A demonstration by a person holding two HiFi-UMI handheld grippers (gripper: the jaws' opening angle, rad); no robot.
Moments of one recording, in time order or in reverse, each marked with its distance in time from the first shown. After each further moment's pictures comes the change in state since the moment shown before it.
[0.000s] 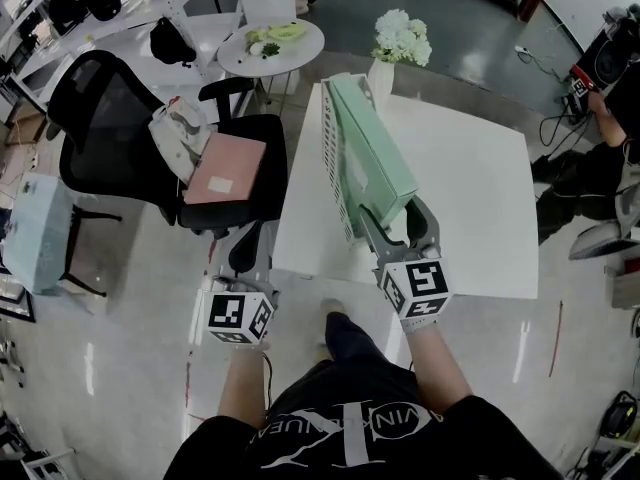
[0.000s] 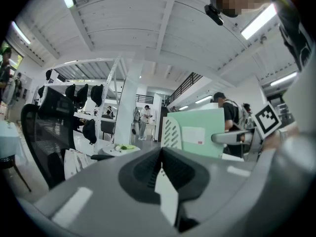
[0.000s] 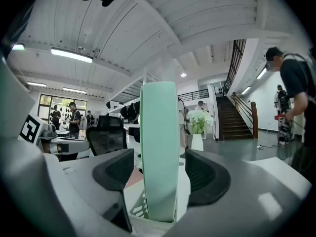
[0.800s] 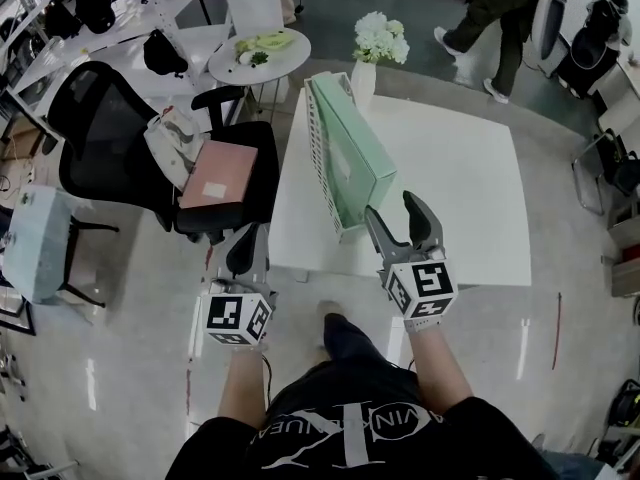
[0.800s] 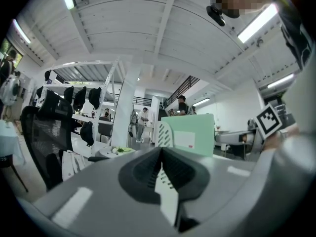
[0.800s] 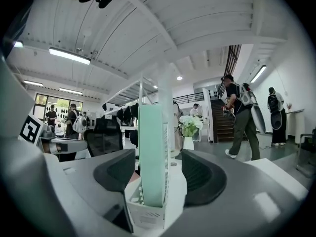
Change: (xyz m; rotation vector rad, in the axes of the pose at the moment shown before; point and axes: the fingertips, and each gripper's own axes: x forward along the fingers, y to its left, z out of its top) left arm -0.022 -0.026 0.011 -0.002 -0.033 -0.025; right arm -0.050 -0.015 0.009 0.005 -0.027 -0.055
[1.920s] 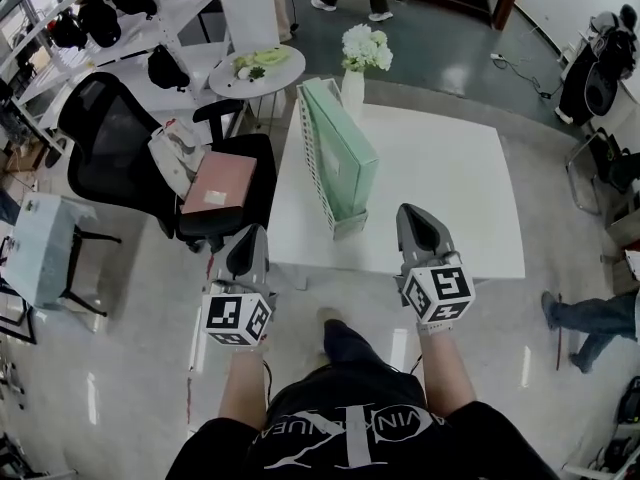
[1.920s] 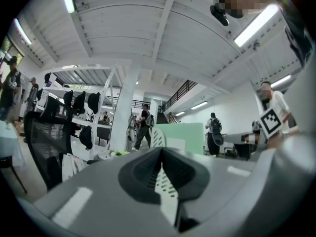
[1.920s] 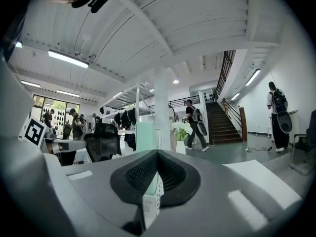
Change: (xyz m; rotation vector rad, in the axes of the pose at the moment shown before) left arm -0.037 -0.029 0.021 0.005 -0.041 -0.013; right arm -0.074 -0.020 0.016 0.013 -0.035 -0.041
